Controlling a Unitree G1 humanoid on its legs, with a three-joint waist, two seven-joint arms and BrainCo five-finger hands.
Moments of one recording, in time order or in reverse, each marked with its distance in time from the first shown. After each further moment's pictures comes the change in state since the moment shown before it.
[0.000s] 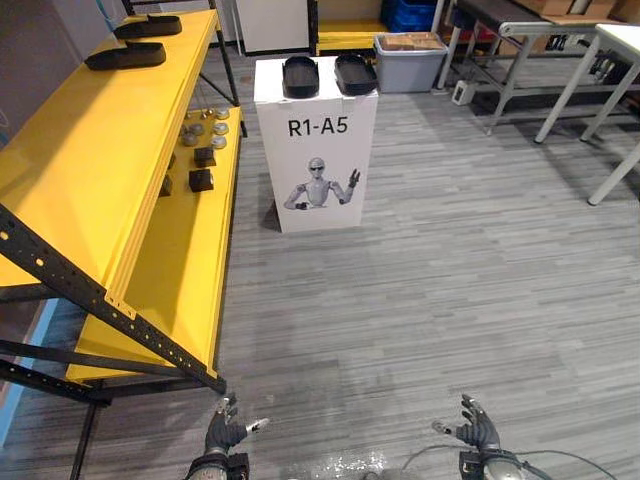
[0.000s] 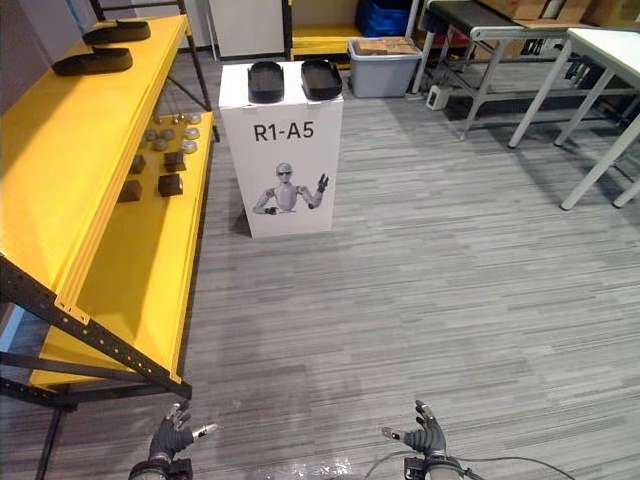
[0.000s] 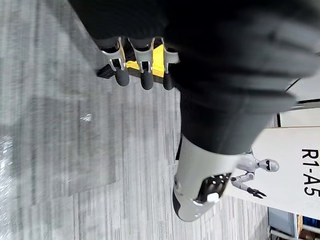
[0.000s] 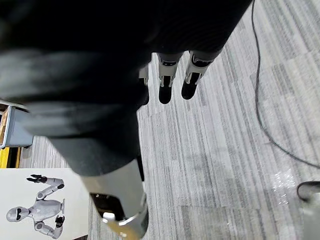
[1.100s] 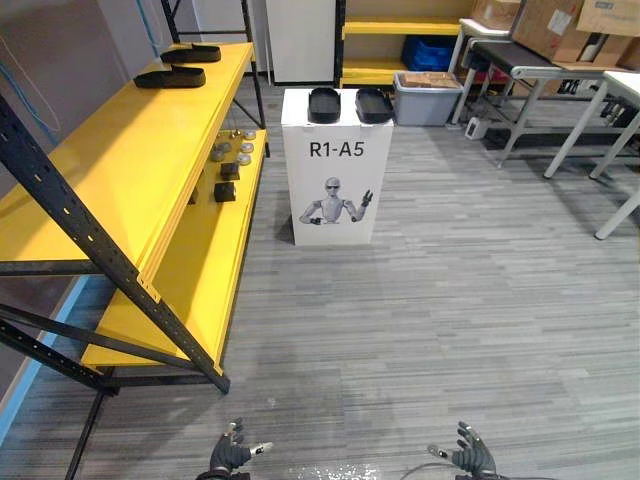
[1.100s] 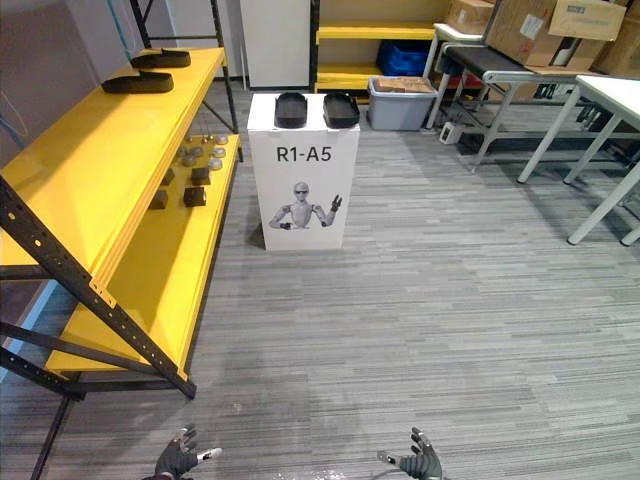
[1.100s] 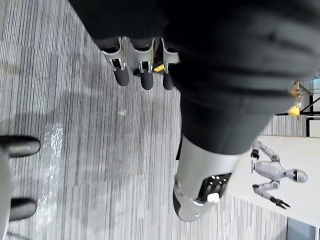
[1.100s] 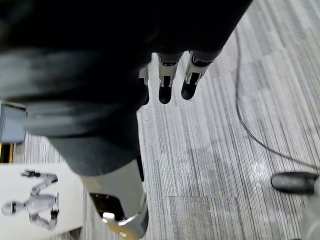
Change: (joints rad) left arm -0.005 0.023 -0.020 0.192 -0.029 -0.011 -0.038; right arm 0.073 0.020 0.000 0.032 -0.001 -0.017 0.013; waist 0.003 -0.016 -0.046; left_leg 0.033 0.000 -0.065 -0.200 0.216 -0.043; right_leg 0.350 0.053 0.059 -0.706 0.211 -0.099
